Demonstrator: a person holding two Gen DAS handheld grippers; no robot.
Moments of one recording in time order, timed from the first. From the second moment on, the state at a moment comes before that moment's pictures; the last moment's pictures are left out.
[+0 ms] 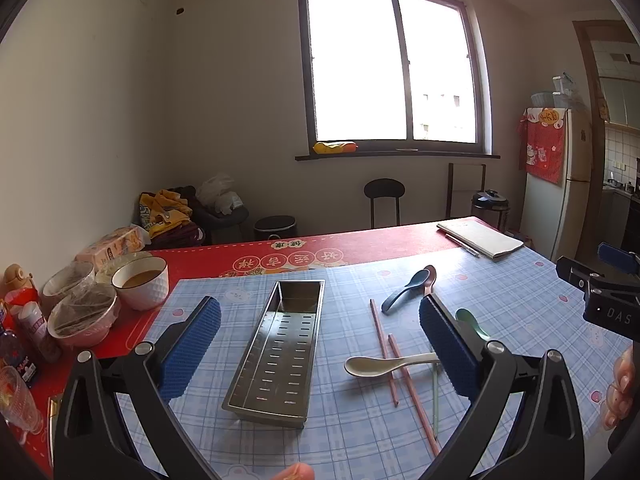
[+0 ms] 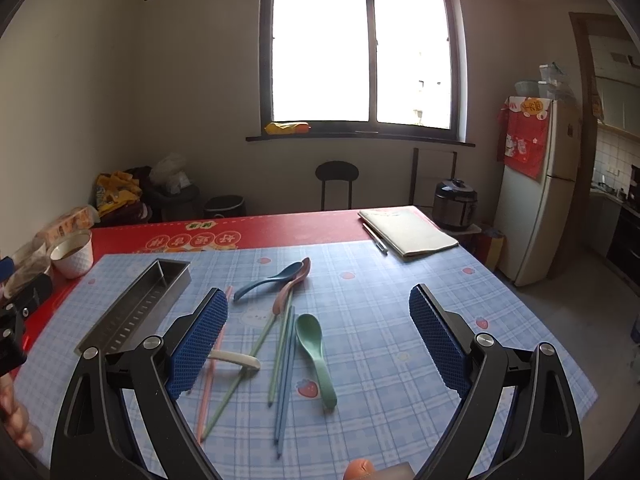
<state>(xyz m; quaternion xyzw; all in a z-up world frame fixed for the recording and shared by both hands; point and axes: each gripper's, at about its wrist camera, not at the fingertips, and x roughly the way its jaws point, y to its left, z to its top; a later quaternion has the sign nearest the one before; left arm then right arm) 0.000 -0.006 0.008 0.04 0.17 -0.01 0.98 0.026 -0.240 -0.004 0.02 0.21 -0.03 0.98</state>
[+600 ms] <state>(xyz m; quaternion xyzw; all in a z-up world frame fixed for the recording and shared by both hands) 0.001 -0.009 0.007 0.04 0.18 -0.01 0.98 0.025 -0.243 -0.006 0.02 0.21 -0.03 0.98</state>
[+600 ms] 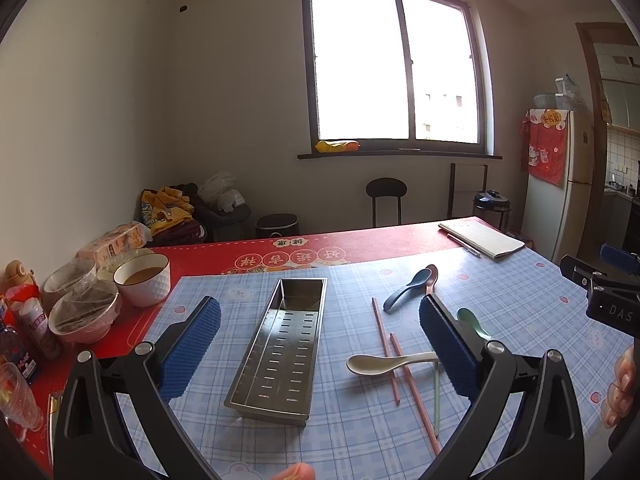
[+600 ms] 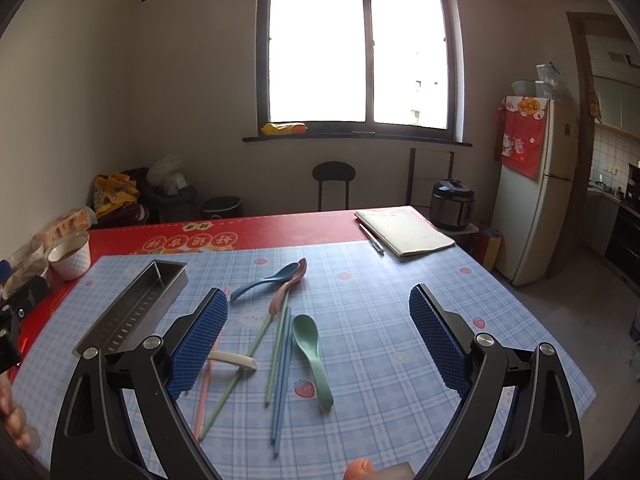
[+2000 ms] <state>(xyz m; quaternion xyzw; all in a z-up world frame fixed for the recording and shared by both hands) -0.006 0.006 0.008 0.00 0.18 -0.02 0.98 0.022 -0.244 -0.004 0.02 0.21 -0.03 0.98</state>
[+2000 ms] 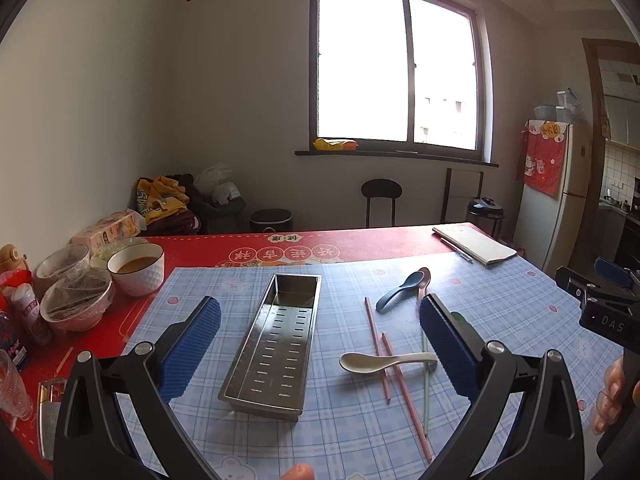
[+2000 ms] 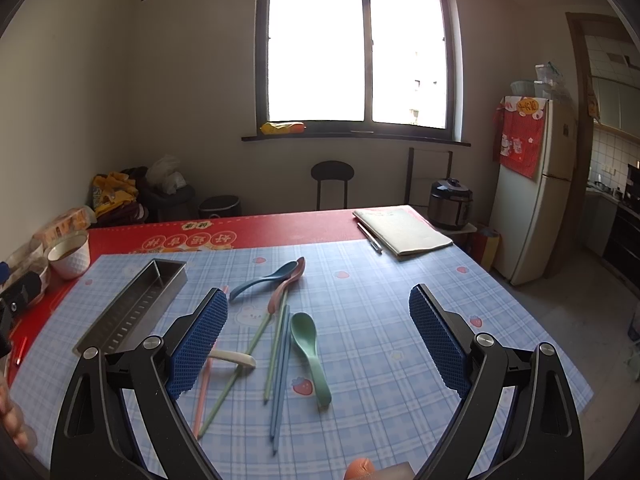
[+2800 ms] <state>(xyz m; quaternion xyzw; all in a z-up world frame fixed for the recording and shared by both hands) 0.040 0.010 -0.043 0.00 0.24 -0.07 0.97 0.095 -0.292 -0.087 0.09 0.31 0.04 0.95</state>
